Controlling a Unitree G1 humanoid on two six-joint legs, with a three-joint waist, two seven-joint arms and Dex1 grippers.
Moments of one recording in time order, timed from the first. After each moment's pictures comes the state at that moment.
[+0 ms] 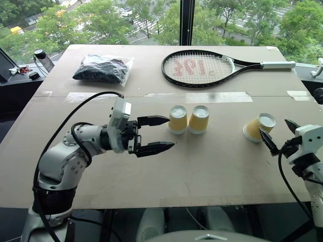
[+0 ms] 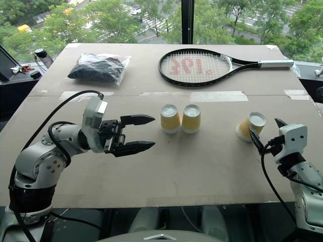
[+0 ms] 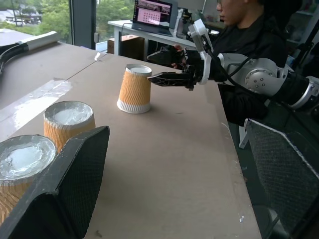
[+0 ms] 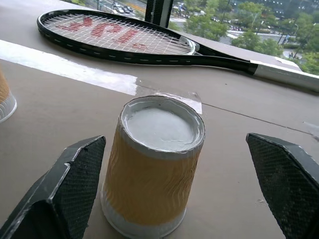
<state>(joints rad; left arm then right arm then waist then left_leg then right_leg) -0.28 0.69 0.11 -0.41 -0.80 0.63 -1.11 0.12 -0.47 -0.36 -0.27 0.36 0.19 0.47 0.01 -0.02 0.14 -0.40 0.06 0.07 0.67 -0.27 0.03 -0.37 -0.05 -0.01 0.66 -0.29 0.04</state>
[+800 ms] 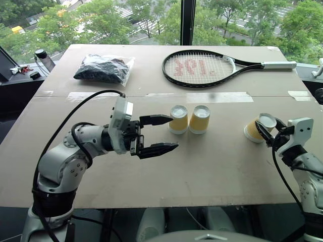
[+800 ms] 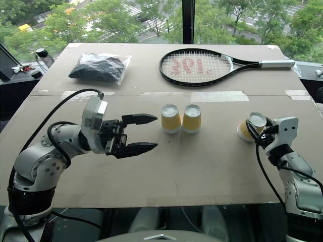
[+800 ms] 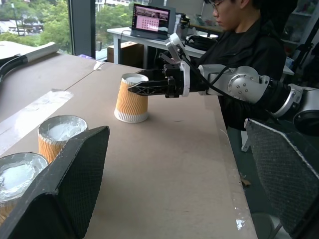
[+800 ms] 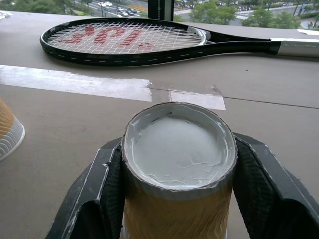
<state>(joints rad) -0.27 0.69 0.11 -0.46 -0.83 0.63 -1.08 0.01 -0.43 -0.33 -0.21 0.40 0.29 0.45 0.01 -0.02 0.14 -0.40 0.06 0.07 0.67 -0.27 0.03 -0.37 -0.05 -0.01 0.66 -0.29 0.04</state>
